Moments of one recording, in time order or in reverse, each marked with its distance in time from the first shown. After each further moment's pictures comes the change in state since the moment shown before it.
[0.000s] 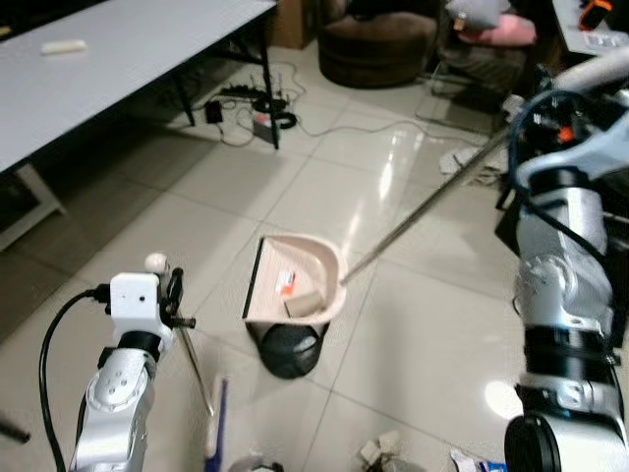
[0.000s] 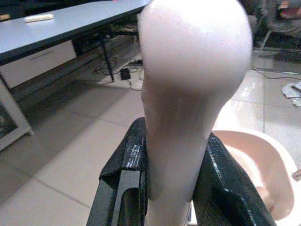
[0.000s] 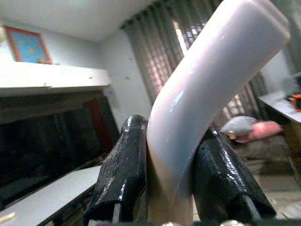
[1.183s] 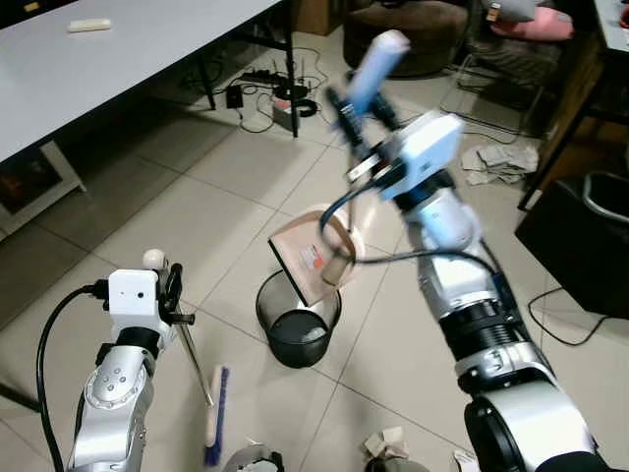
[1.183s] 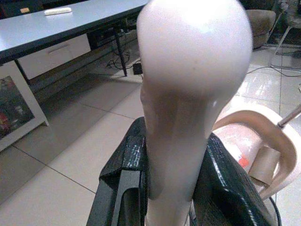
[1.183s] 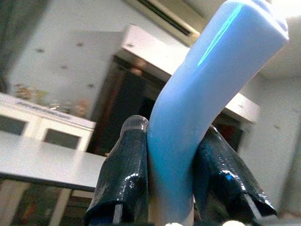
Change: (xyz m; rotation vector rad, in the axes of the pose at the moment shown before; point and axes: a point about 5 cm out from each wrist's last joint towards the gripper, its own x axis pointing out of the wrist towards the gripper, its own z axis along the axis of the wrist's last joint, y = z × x) left arm 0.001 0.000 0.007 0.012 -0.025 -0.005; right arm -0.021 0.128 -0.047 -0.252 -0.169 0.786
